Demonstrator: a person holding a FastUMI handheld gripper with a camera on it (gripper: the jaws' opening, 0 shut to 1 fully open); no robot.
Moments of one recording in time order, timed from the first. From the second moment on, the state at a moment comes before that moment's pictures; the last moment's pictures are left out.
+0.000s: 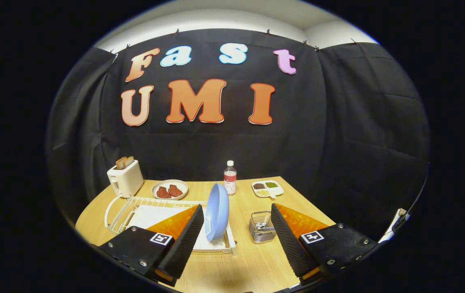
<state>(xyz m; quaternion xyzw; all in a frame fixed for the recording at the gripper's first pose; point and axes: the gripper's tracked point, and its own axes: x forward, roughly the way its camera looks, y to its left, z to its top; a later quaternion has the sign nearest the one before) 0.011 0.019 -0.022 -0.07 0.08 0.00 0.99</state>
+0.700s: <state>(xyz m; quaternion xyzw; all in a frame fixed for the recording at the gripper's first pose) 0.136 0.045 -0.118 -0.12 0.23 0.02 0.97</state>
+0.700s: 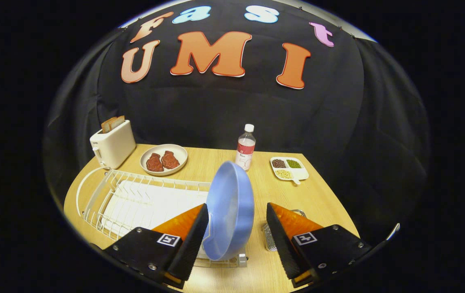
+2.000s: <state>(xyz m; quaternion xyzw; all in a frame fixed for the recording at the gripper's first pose) 0.157 0.043 -0.112 -0.14 0.24 -0.08 0.96</state>
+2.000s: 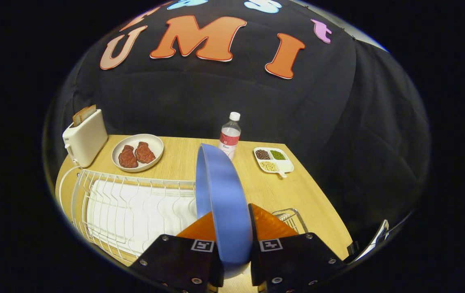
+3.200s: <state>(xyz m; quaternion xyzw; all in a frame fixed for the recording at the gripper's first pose) -0.053 0.080 -0.150 0.05 0.29 0.02 0.96</state>
